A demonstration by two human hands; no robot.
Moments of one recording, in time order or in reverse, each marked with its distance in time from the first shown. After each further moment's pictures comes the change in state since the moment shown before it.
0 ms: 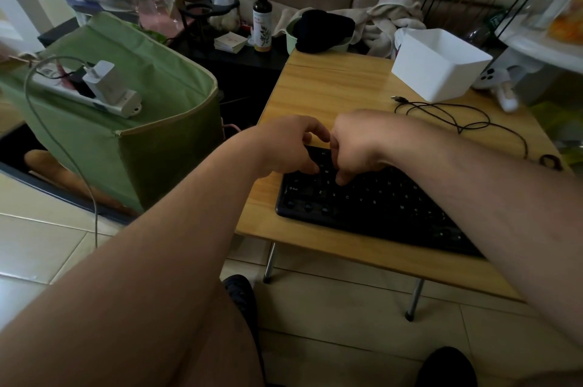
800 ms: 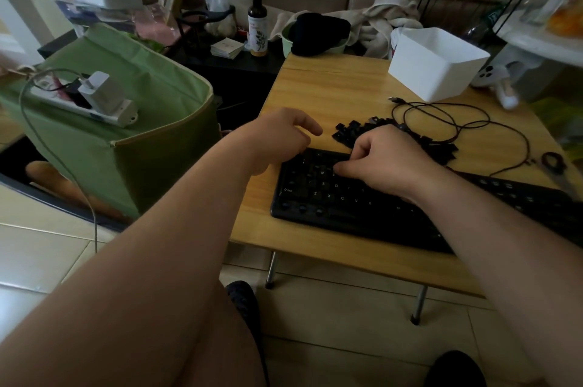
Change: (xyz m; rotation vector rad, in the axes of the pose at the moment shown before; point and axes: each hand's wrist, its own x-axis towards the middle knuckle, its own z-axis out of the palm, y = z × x) left_hand 0.013 0.003 -0.005 -0.127 0.126 -0.077; right_hand -0.016 0.040 0.057 0.679 0.404 0.095
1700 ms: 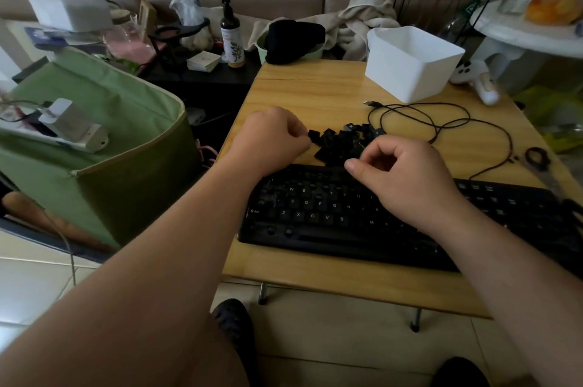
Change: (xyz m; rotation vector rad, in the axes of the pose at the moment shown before) left_hand 0.034 0.027 0.031 0.360 0.276 0.164; right_hand -0.020 0.056 -0.017 0.284 0.283 -0.156
